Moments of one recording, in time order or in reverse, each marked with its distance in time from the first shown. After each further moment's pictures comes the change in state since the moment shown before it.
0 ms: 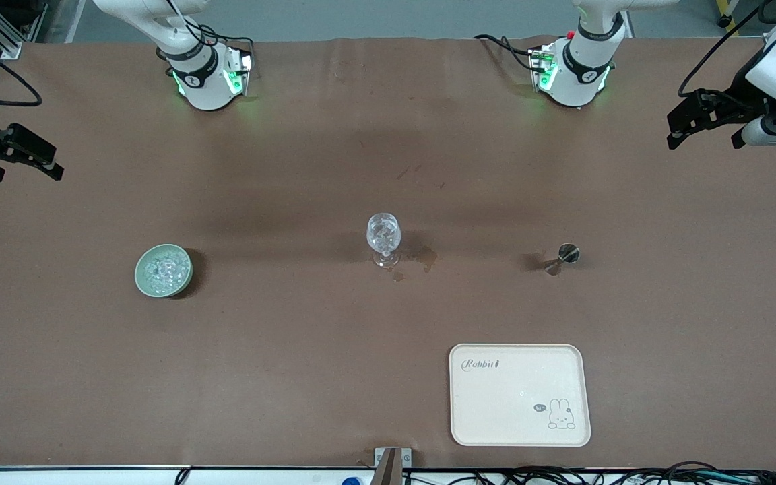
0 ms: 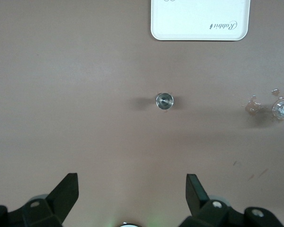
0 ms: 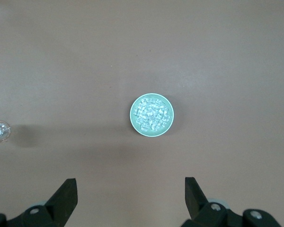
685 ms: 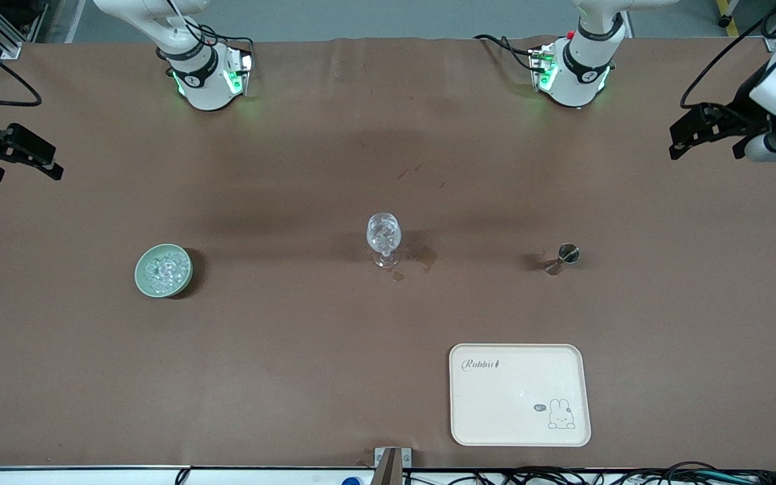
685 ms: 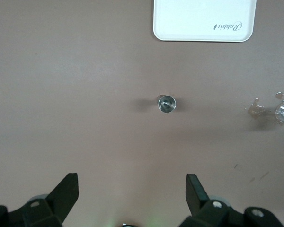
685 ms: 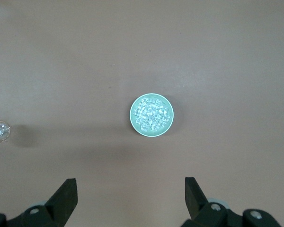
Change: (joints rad) left arm 0.006 0.068 0.010 0.038 0.000 0.000 0.001; right arm 0.000 0.000 -0.001 0.000 0.000 0.000 -0.001
